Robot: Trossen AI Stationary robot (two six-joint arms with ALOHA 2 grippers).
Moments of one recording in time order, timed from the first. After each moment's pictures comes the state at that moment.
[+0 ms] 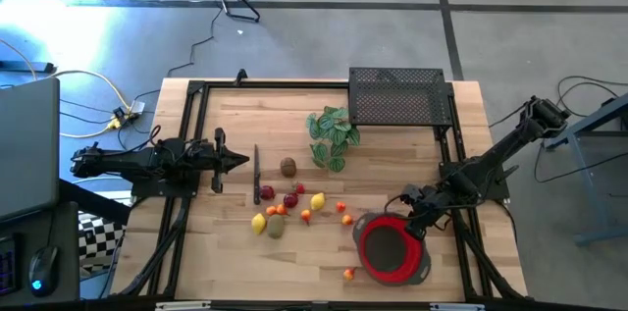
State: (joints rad) left arm -0.03 0.01 0.02 0.01 -0.12 -0.01; right arm 0.64 1.09 0.57 -0.54 -0.02 1.32
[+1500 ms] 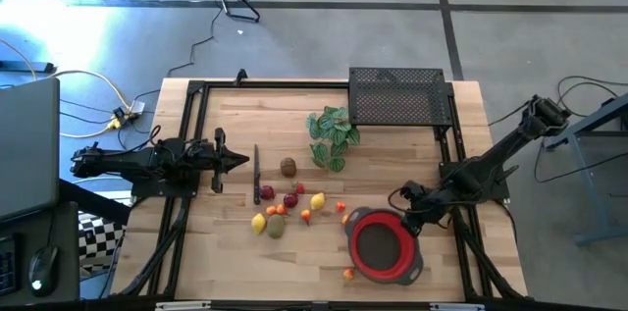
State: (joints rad) left arm -0.03 0.01 0.02 0.01 -0.12 -0.01; right arm 0.63 1.02 0.57 -0.48 0.05 1.47
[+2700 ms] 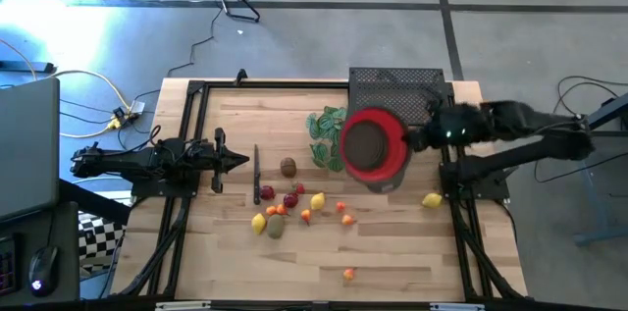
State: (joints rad) left arm -0.03 0.01 0.02 0.01 -0.12 0.00; right arm -0.01 0.89 1.20 -1.05 0.21 1.16
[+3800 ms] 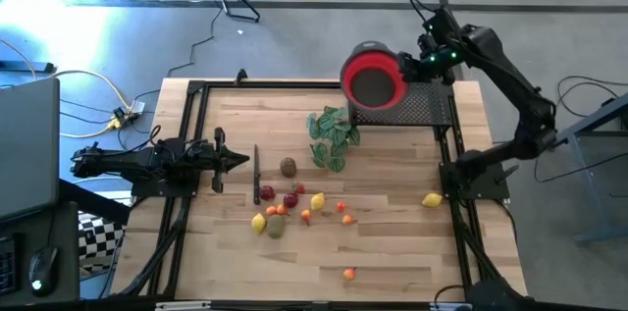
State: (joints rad) left arm -0.03 0.01 0.02 0.01 -0.12 0.03; right arm -0.99 1.40 1.54 -1.24 -0.32 0.63
